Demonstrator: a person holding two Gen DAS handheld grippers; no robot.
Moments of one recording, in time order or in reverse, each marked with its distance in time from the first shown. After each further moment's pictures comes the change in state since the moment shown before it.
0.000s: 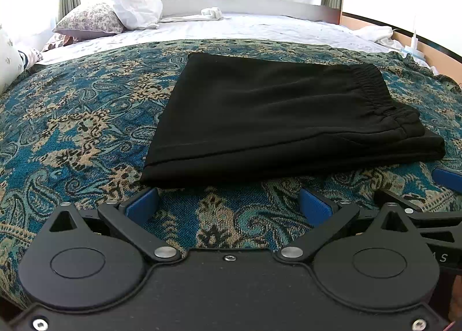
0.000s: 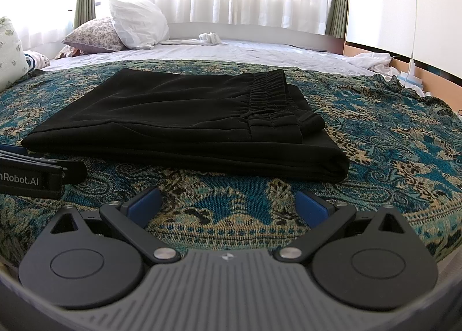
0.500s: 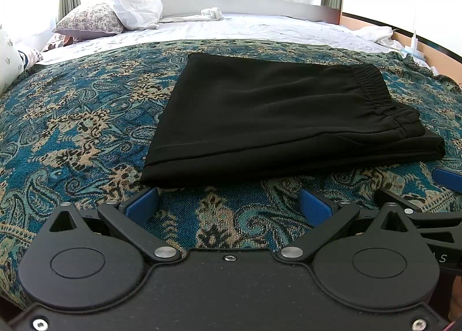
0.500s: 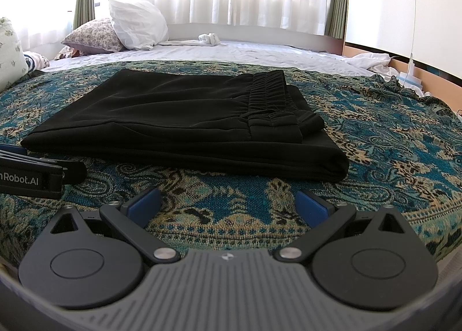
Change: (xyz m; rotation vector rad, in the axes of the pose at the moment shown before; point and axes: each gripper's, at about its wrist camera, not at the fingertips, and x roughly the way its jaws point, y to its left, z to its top) left arm 0.000 0.000 0.000 0.000 -0.001 0.000; right arm -0.001 0.000 0.000 0.001 -0.004 -0.003
